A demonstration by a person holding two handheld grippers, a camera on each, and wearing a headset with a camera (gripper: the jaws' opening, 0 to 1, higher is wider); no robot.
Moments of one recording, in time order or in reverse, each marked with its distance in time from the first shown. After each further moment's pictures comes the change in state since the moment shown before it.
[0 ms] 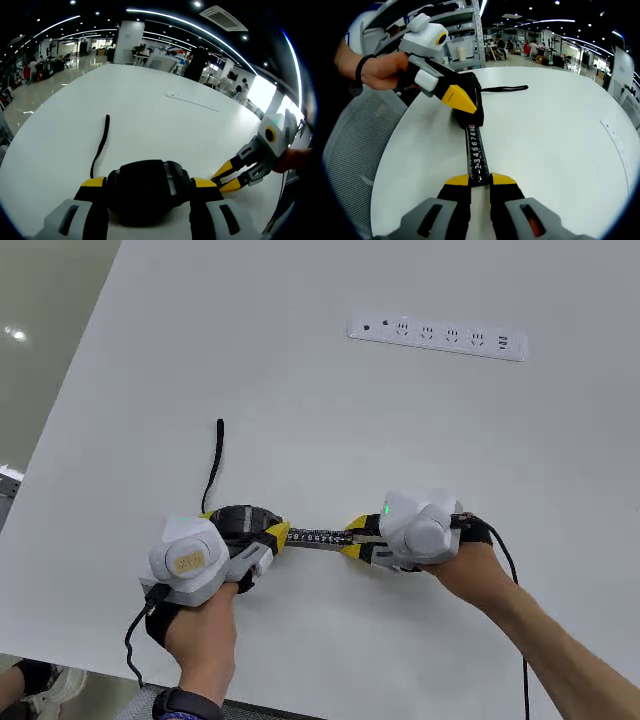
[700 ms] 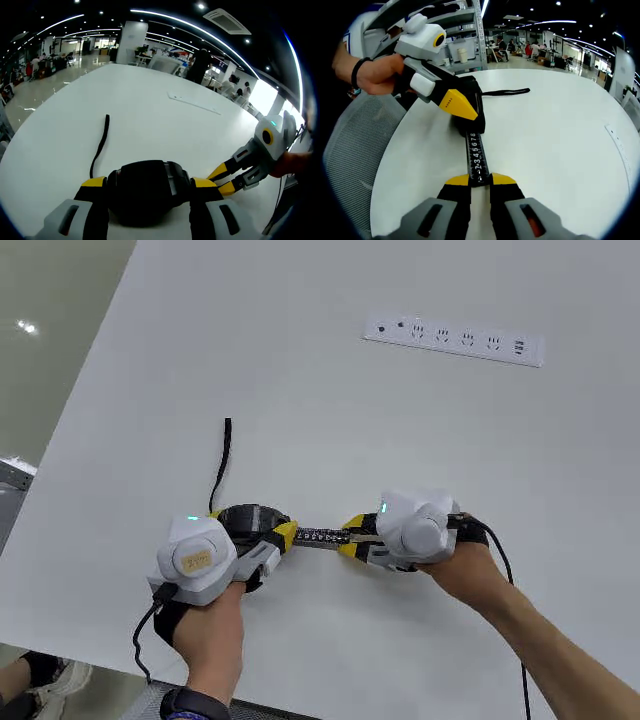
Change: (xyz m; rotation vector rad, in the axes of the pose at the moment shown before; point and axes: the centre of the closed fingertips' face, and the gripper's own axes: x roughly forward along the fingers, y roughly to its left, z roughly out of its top) left arm -0.001 0.004 0.001 -0.033 -0.009 0.004; right arm 0.014 -0.001 0.014 -0.004 -0.015 0.011
